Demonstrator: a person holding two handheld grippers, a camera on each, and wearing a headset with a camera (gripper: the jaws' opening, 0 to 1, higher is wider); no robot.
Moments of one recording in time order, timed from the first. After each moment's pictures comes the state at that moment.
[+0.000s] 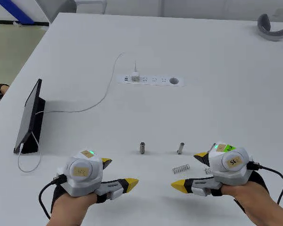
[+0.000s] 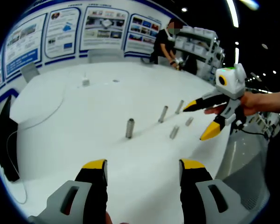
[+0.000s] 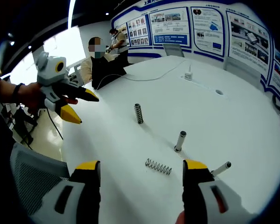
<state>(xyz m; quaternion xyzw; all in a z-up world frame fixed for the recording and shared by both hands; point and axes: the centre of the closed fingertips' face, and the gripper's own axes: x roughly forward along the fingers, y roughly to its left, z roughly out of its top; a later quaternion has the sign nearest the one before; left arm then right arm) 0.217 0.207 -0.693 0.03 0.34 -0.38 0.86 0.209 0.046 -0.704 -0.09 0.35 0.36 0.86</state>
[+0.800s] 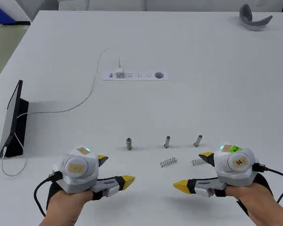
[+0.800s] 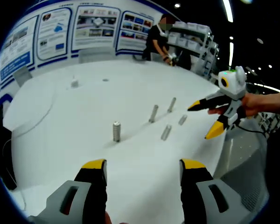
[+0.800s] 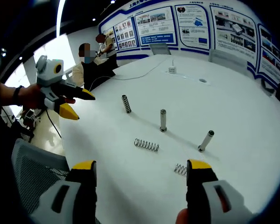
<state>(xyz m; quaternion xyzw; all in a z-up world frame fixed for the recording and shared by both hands) 0.213 0.177 -0.693 0.04 0.34 -0.40 0.85 0.184 -0.002 -0.712 -0.05 0.37 0.32 0.87</state>
